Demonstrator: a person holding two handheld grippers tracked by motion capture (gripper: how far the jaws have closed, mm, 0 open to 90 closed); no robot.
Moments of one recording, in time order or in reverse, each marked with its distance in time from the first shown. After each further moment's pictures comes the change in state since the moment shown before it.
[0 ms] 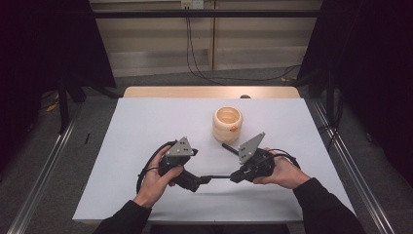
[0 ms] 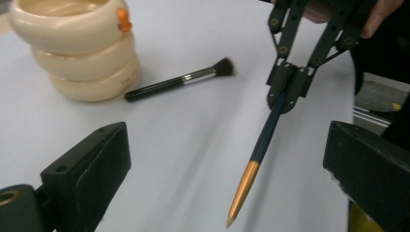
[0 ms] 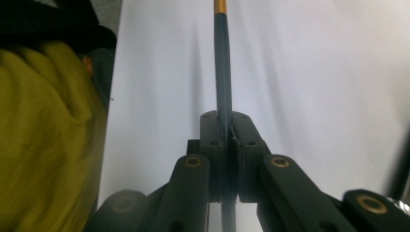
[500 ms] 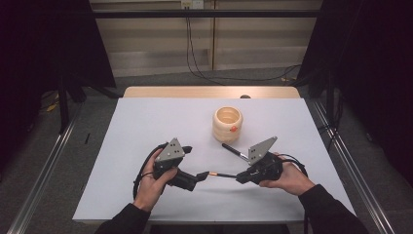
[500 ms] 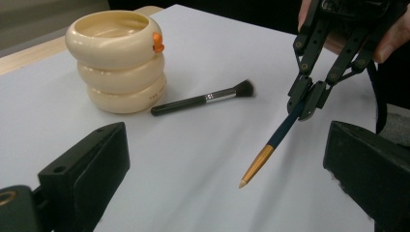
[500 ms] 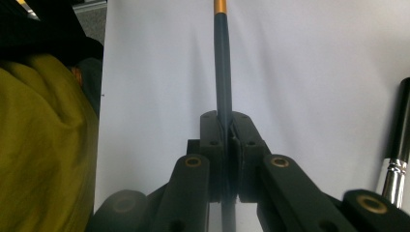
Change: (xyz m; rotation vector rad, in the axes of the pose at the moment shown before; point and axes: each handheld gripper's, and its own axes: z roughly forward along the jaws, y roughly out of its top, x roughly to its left) left arm 0.000 -0.012 -0.008 -0.113 0.068 -0.011; right arm 0.005 -0.026 -0.005 -0.058 -0.047 0.089
